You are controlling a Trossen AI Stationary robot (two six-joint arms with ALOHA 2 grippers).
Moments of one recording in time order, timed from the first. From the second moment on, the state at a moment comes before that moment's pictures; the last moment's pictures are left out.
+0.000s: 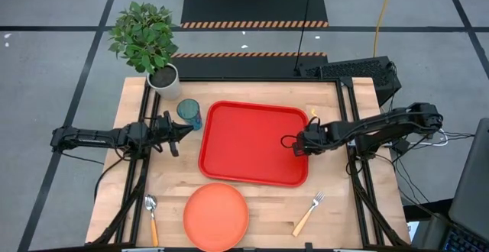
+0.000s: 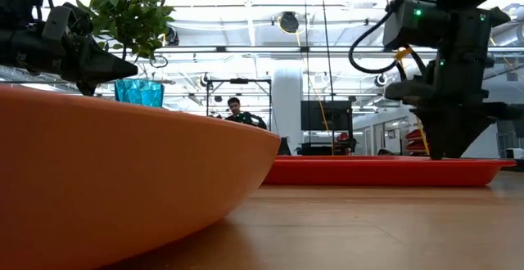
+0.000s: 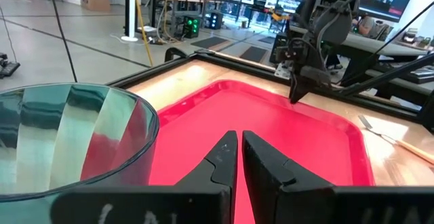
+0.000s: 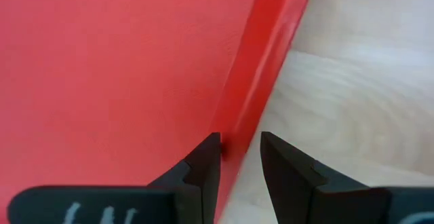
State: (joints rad) left arm -0.02 0.16 0.01 0.05 -0.31 -0.21; right arm 0.03 1.25 0.56 -0.68 0.08 1.41
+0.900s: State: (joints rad) left arm -0.02 0.22 0.01 0.07 -0.31 -0.22; right arm -0.04 1.25 0.49 -0.63 0.05 1.29
